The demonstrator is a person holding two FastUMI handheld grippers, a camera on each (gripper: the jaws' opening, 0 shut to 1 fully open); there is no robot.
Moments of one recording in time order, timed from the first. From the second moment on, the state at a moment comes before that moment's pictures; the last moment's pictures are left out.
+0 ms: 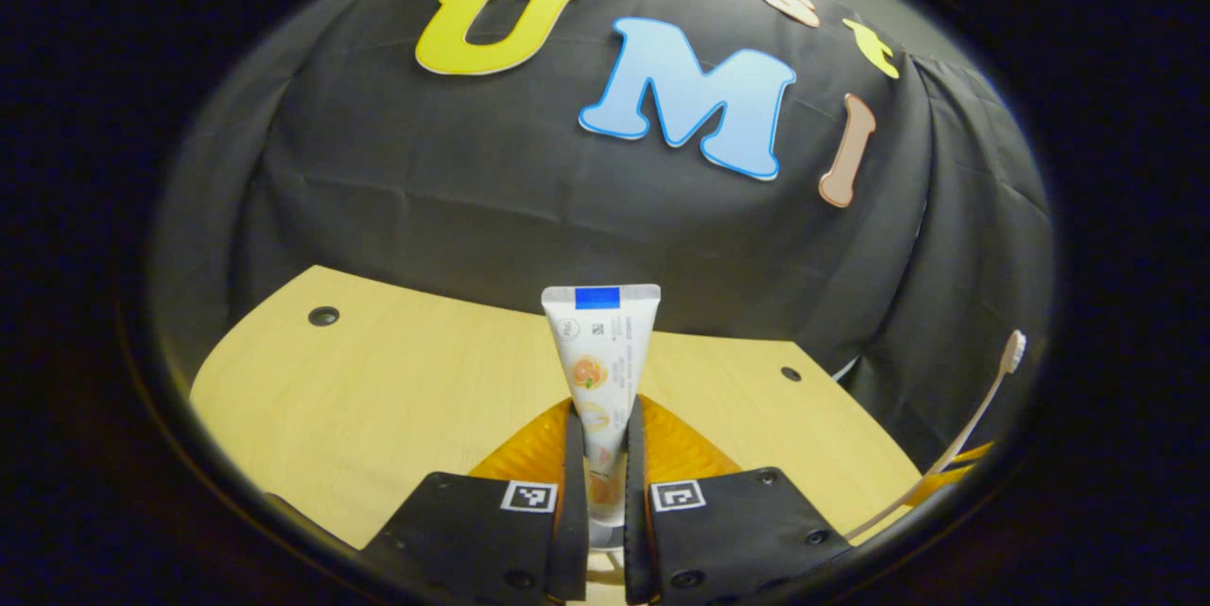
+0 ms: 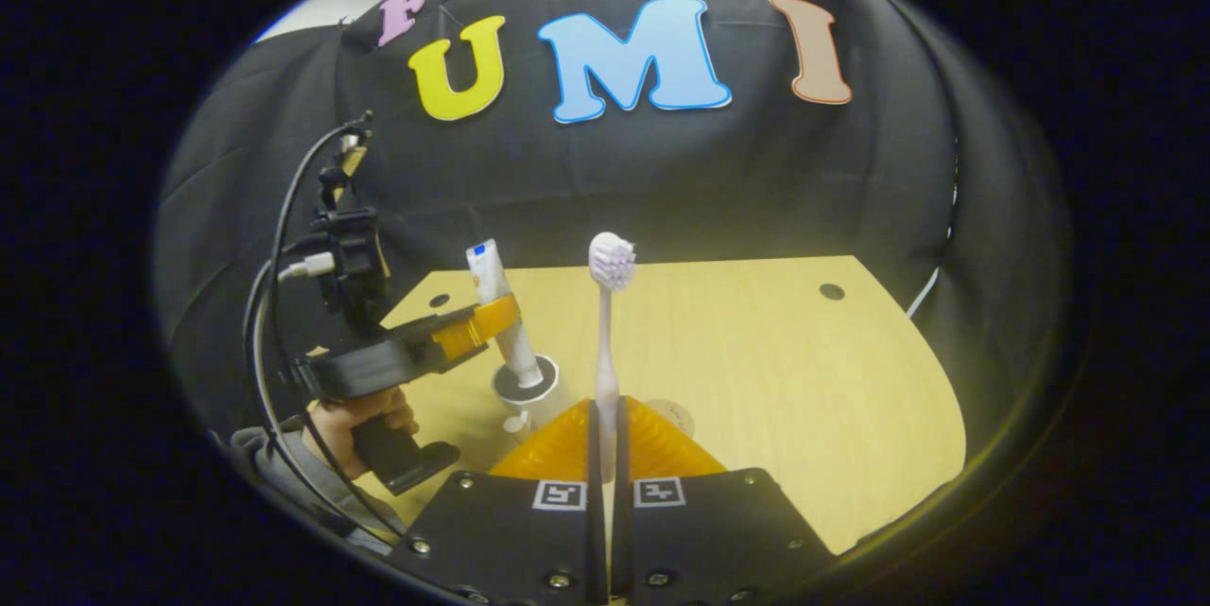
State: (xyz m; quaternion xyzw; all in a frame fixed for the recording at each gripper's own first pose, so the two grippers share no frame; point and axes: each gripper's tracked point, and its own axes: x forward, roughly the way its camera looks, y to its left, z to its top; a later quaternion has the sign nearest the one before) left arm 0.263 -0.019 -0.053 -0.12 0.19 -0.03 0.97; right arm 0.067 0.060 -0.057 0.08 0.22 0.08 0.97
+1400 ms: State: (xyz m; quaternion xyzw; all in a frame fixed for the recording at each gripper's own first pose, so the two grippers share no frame) left arm 0.127 0.018 -0.065 -0.13 0.25 0.01 0.96; right arm 0.139 0.124 -0.021 0.07 0.16 0.19 0.97
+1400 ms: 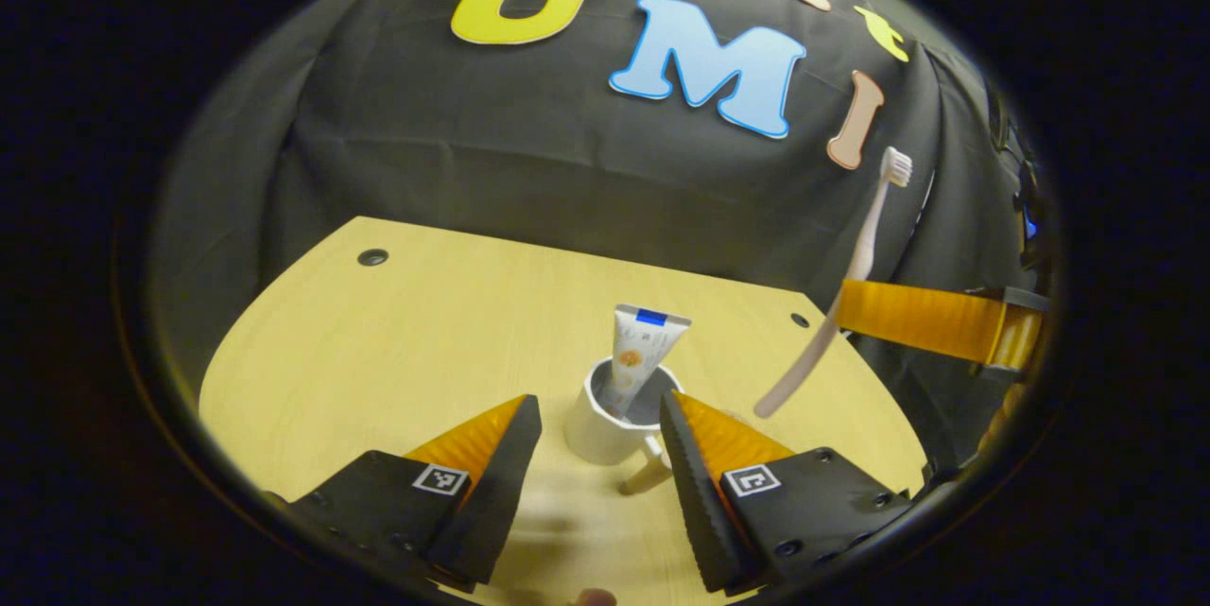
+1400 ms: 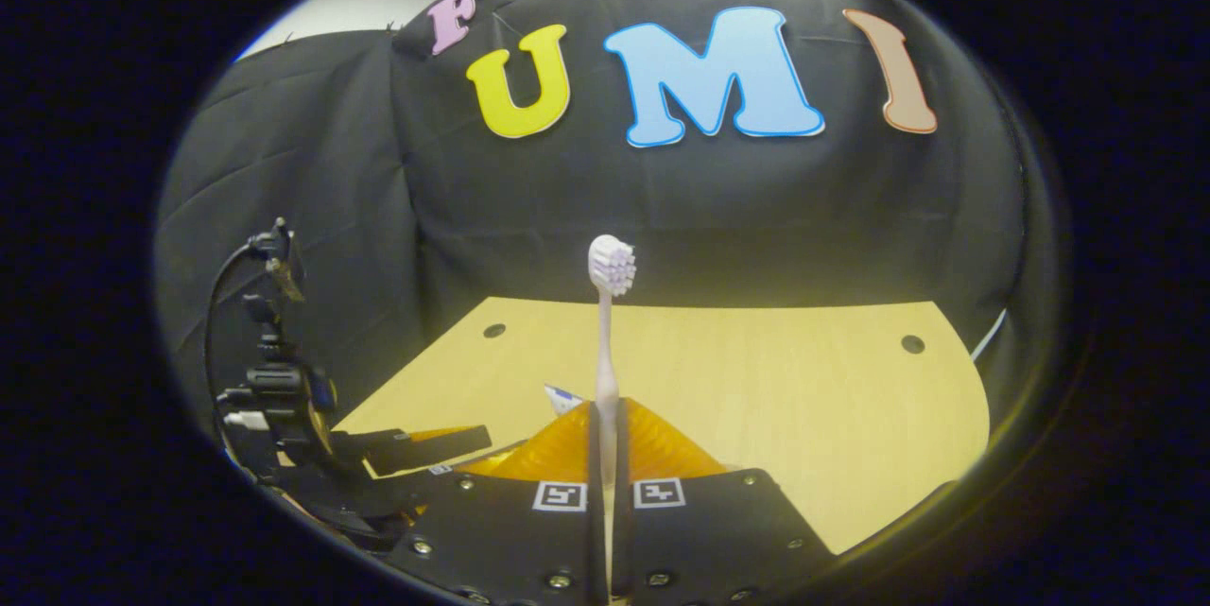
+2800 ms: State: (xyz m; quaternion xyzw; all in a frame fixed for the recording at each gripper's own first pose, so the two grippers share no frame) left arm 0.075 0.034 -0.112 -0.17 0.32 0.06 0.93; right arm 0.179 0.149 -0.083 0.00 0.19 0.20 0.96
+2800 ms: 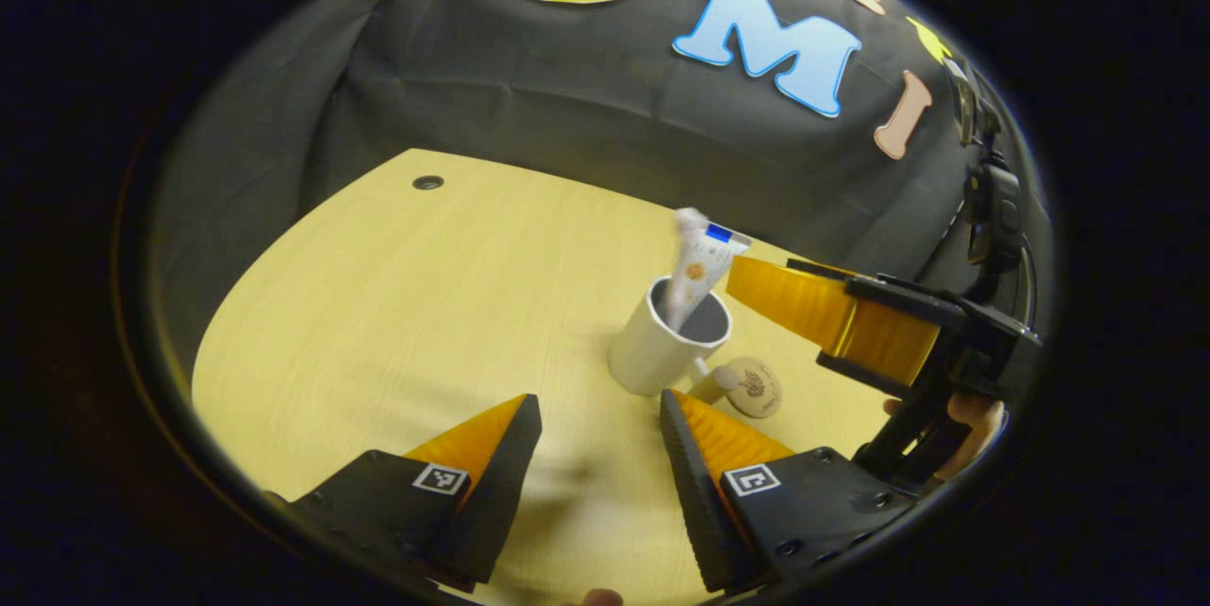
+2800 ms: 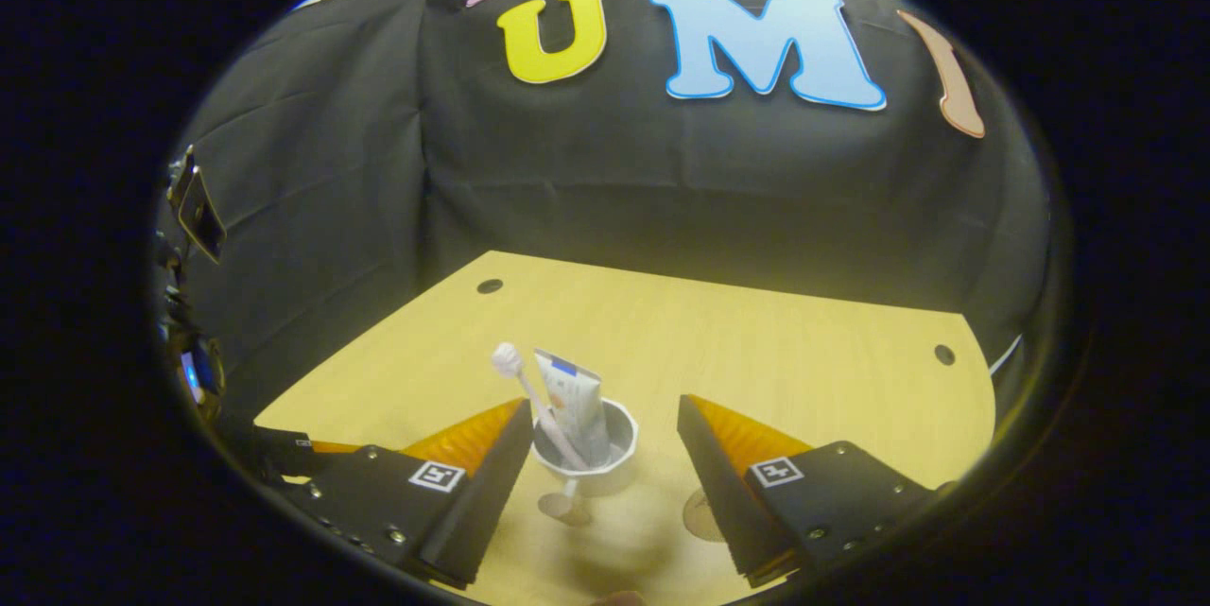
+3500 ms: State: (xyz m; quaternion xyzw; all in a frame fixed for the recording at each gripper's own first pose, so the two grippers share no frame) left arm 0.100 -0.039 -0.110 -0.16 0.37 0.00 0.91; right arm 0.129 0.074 -0.032 0.01 0.15 0.15 0.98
